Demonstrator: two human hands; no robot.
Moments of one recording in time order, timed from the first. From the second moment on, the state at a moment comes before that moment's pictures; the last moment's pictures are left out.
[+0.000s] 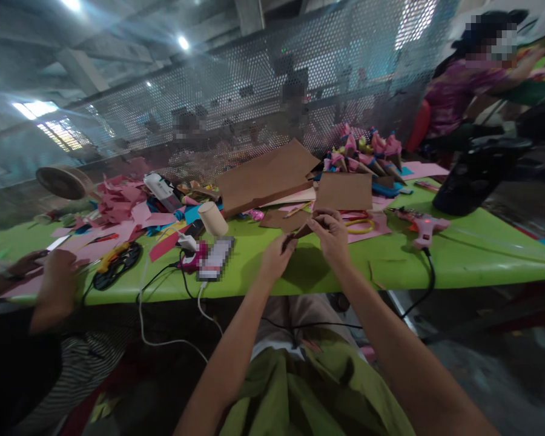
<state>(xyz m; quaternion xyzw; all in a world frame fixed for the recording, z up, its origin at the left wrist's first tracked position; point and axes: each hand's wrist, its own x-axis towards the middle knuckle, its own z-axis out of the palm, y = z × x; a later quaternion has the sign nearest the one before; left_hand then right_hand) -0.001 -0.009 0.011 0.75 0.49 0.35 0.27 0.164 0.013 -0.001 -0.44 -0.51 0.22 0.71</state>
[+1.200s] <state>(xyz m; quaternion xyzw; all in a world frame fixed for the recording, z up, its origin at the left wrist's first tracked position) -0.004 0.002 0.005 0.65 0.43 0.35 0.52 0.163 0.013 0.002 -0.45 -0.49 0.20 0.72</state>
